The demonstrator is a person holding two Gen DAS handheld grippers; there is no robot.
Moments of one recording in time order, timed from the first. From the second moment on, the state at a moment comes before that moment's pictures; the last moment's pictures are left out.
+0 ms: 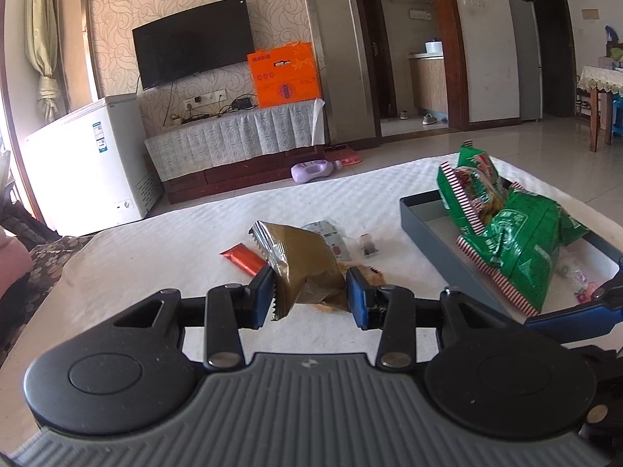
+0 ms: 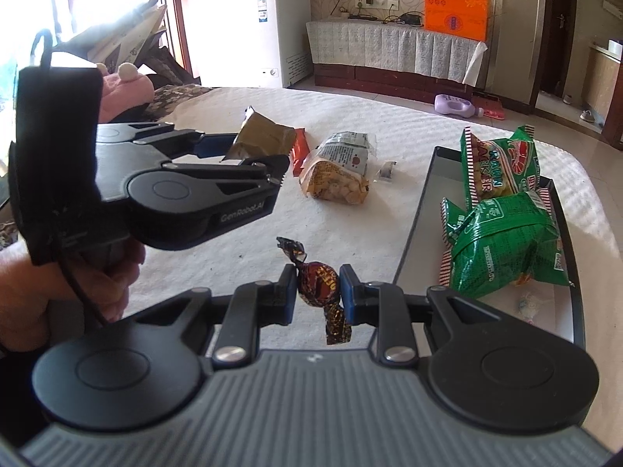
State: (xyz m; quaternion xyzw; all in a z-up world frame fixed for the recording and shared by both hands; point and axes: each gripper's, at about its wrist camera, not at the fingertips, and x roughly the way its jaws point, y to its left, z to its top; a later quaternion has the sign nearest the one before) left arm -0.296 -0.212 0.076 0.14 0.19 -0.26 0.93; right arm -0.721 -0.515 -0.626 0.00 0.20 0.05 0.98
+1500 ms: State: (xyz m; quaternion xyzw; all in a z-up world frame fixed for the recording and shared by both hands) left arm -0.334 -0.318 0.058 0.13 0.20 -0.41 0.88; right arm -0.760 -0.610 -0.652 0.08 0.21 -0.05 0.97
